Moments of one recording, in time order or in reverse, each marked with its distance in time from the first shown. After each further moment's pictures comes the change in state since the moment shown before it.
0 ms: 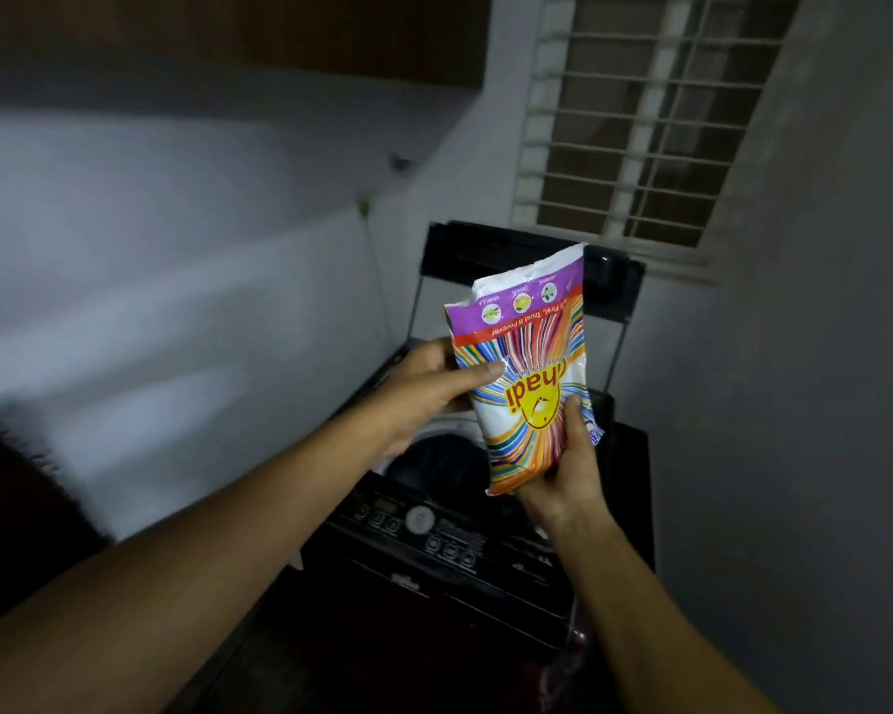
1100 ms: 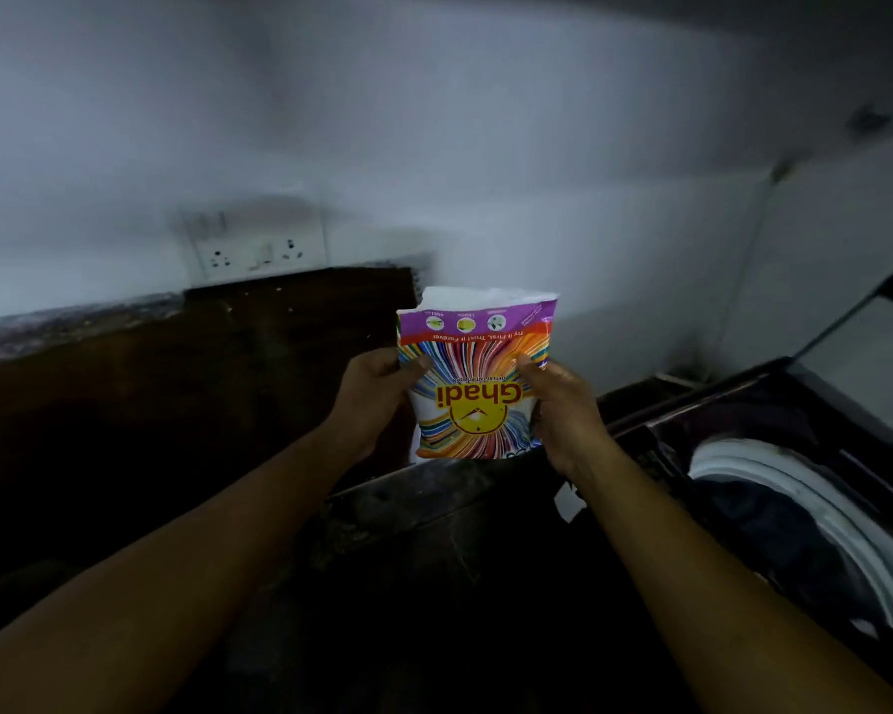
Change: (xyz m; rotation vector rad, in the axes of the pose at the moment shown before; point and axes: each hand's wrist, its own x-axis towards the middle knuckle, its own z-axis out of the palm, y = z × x) left_hand -0.301 -0.055 -0.310 0.064 1.068 0.026; right_hand 0.024 0.352 0.166 -0.932 -0.468 0.382
